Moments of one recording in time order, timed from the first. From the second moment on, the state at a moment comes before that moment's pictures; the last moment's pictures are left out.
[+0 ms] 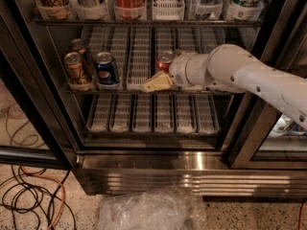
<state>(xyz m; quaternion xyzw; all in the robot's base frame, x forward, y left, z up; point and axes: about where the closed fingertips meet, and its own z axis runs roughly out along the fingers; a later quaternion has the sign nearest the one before) 0.691 -0.027 0.840 -0.41 0.74 0.13 0.52</state>
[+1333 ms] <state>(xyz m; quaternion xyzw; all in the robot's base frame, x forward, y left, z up) 0.691 -0.026 0.841 -0.41 0.74 0.13 0.52</state>
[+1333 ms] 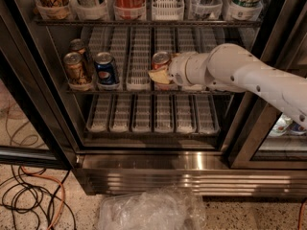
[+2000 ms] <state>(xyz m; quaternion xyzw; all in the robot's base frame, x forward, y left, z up) 0.693 -0.027 0.870 -0.40 0.73 0.16 0.54</state>
